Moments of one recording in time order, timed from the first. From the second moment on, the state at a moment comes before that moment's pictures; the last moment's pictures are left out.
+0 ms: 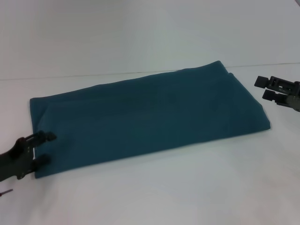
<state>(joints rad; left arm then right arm) -0.46 -2.07 0.50 0.50 2.00 1.14 -2.46 0.50 1.93 -0.47 -0.56 -1.90 -1.44 2.12</state>
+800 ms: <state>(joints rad) -0.53 -2.07 0.48 0.53 1.97 1.09 -2.47 0.49 1.93 -0.47 -0.56 -1.90 -1.43 2.12</state>
